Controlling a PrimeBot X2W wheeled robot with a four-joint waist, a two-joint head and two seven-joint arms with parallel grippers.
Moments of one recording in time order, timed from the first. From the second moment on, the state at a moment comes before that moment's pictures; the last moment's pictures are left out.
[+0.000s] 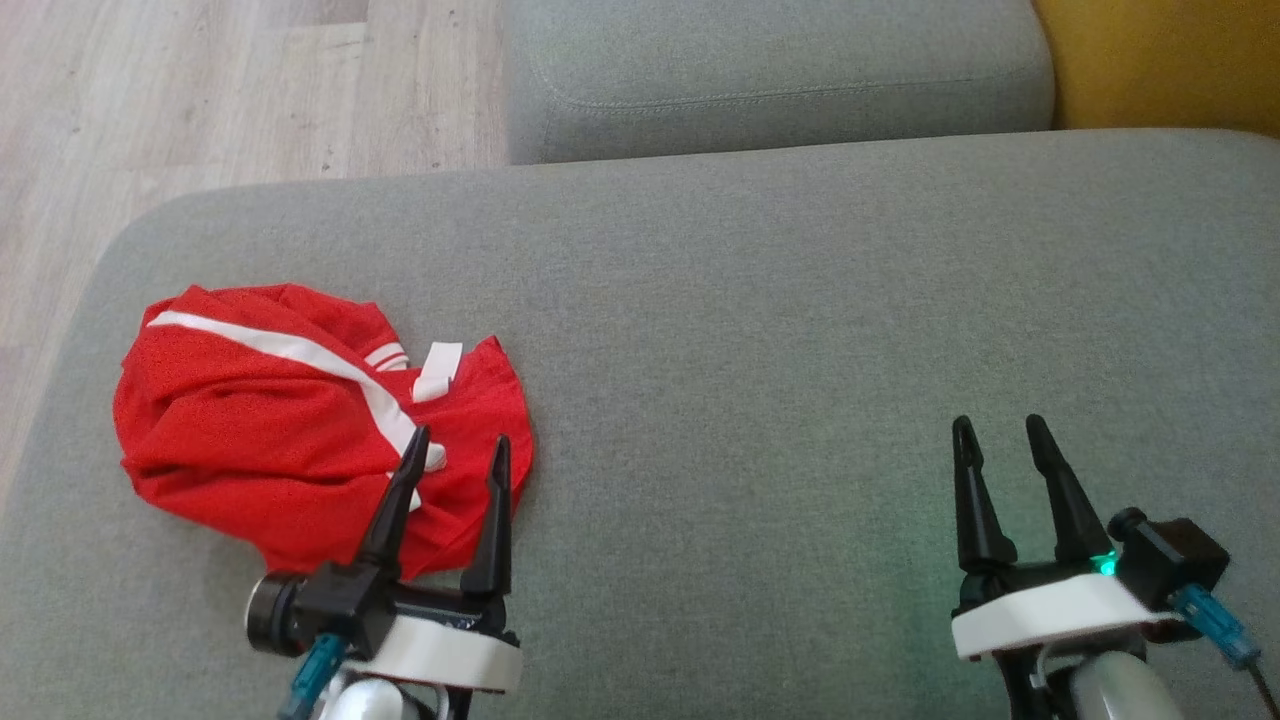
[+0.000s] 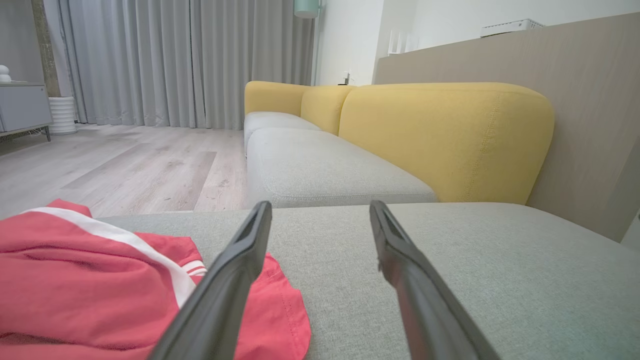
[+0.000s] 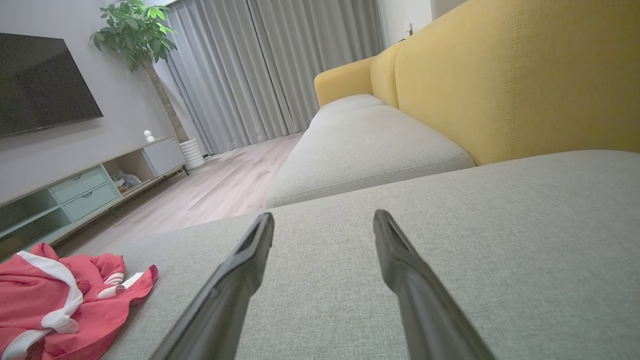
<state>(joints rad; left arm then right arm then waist) -0.05 0.07 -0.30 0.20 -0.21 -0.02 -0.25 0.00 -0.04 0.08 0.24 0.27 0.13 -0.25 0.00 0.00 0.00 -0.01</state>
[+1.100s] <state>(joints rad) -0.04 0.05 -0.21 0.26 -0.22 -0.02 -0.25 0.02 -0.04 0.19 0.23 0.31 0.13 -0.25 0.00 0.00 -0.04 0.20</state>
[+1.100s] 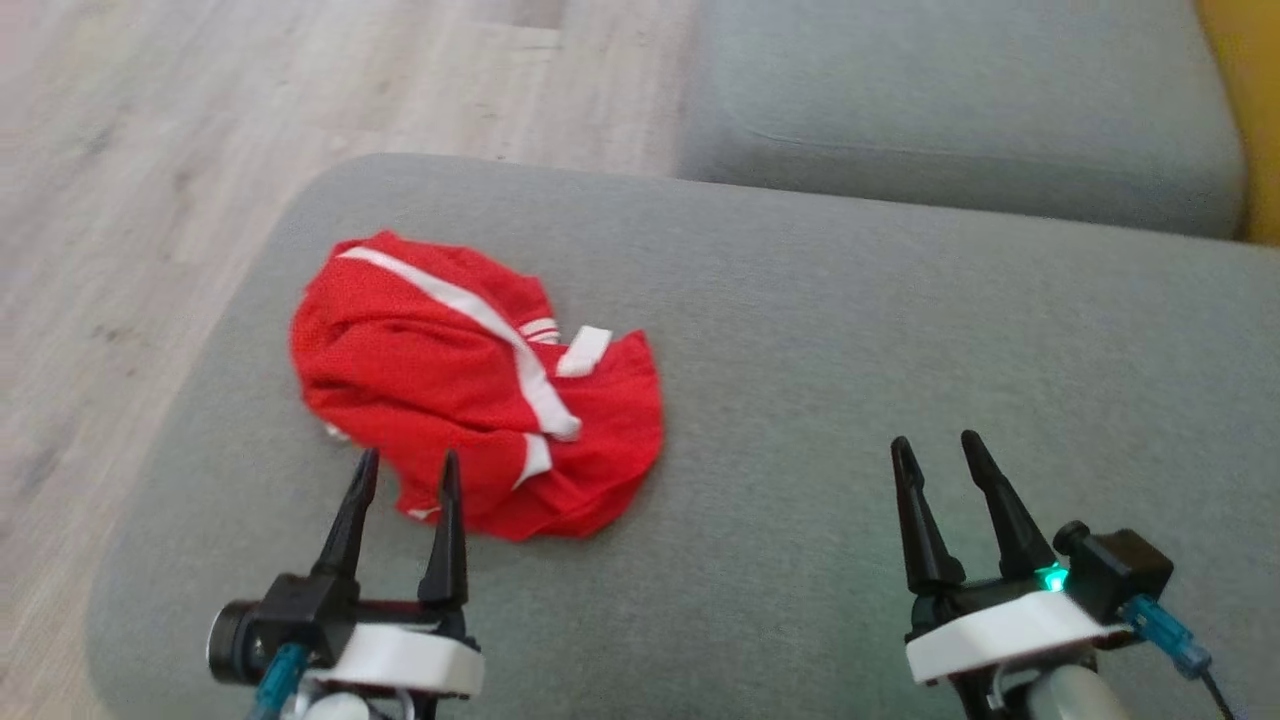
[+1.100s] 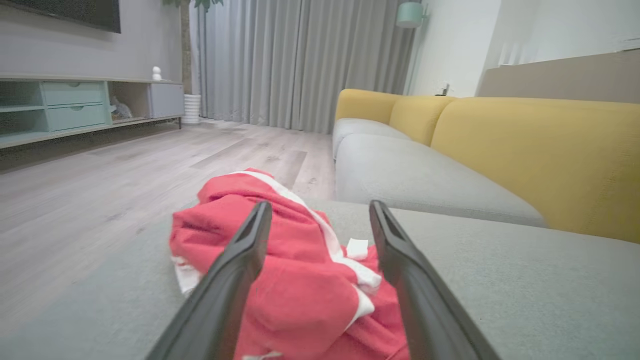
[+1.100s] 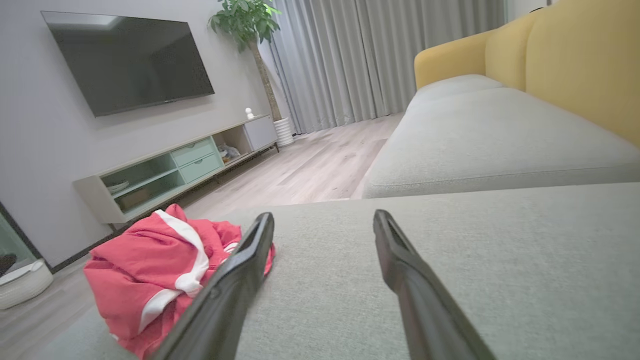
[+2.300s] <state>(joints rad) -0.28 0.15 -0.20 0.39 -0.12 -0.11 -0.22 -0.03 -0.04 0.31 0.22 0.33 0.13 -0.25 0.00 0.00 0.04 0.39</state>
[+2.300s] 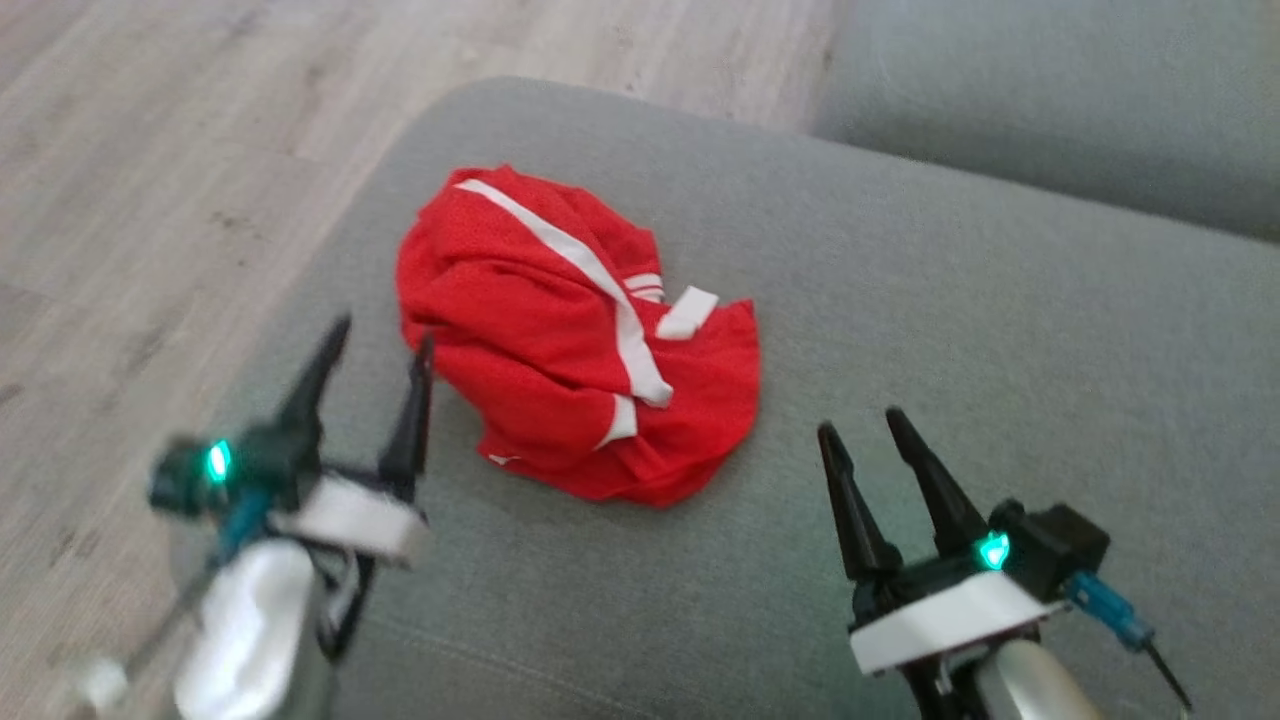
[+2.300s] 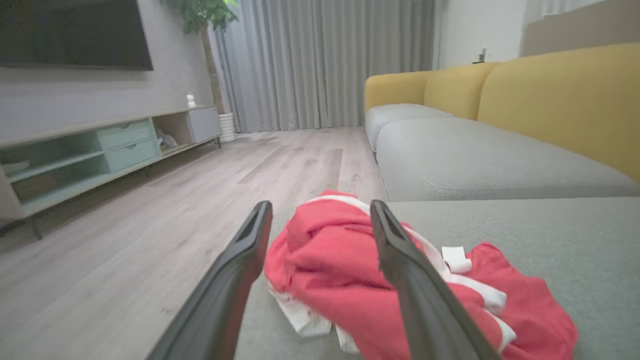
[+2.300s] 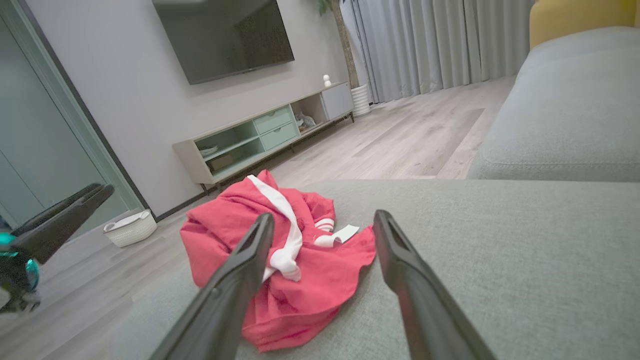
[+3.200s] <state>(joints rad) -0.77 0.42 -0.78 0.76 -0.68 -0.13 0.13 -0.13 -0.05 0.30 0.19 0.25 0.13 -0.25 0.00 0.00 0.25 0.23</state>
